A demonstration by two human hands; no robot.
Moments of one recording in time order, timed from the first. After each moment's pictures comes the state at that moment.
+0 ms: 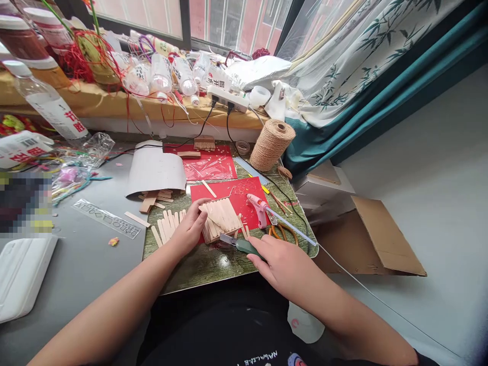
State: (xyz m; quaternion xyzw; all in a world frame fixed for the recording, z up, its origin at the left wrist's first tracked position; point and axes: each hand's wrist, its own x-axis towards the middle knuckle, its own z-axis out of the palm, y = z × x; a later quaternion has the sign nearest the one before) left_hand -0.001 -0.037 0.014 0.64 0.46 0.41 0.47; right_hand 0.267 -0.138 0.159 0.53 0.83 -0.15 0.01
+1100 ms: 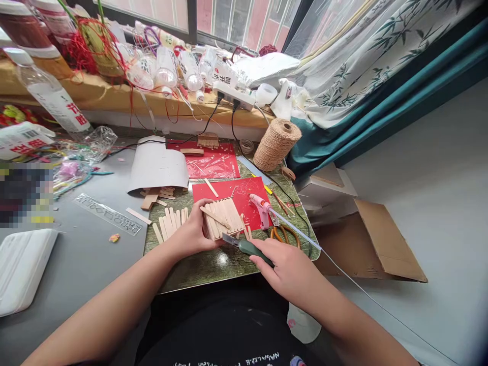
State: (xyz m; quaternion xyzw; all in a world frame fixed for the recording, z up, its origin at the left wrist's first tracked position) left_hand -0.001 -0.047 0.018 0.69 0.43 0.36 0.47; right_hand 0.269 -0.137 0.151 0.56 0.80 -0.22 -0.03
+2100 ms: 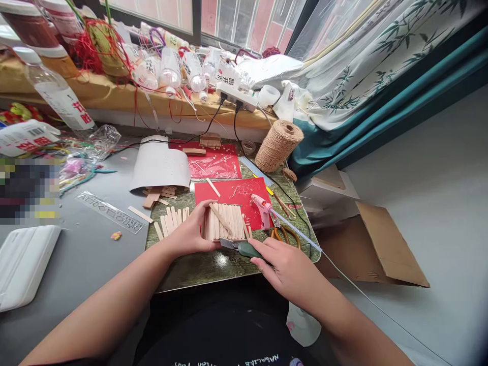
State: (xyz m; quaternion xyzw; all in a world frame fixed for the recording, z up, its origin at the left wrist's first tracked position) left_hand -0.013 -0.042 0.022 0.72 0.39 0.33 0.48; right_hand 0.276 -0.134 0.145 0.51 0.84 -0.20 -0.02
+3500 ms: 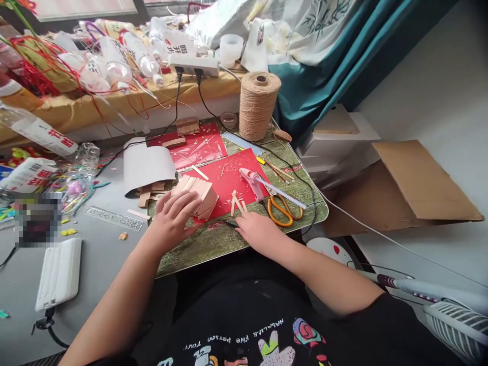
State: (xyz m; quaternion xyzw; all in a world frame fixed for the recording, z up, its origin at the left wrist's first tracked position) left_hand -0.037 -0.050 0.027 0.91 0.35 0.22 0.00; right_hand 0.277 -0.125 0.042 0.53 0.84 -0.16 0.00
